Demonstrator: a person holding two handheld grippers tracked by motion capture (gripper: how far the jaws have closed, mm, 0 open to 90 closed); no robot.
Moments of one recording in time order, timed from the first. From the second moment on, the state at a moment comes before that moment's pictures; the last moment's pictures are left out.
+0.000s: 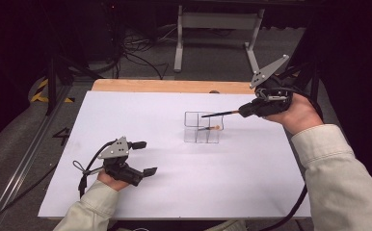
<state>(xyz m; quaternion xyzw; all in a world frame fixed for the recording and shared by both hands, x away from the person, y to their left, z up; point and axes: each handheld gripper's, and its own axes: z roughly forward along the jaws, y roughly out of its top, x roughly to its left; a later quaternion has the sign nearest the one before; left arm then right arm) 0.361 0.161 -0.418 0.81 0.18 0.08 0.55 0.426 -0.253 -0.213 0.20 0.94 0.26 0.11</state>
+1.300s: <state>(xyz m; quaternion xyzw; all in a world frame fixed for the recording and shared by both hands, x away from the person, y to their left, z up) 0.355 0.169 -0.417 0.81 0.19 0.09 0.55 0.471 -0.212 -0.225 0.22 0.96 0.15 0.09</state>
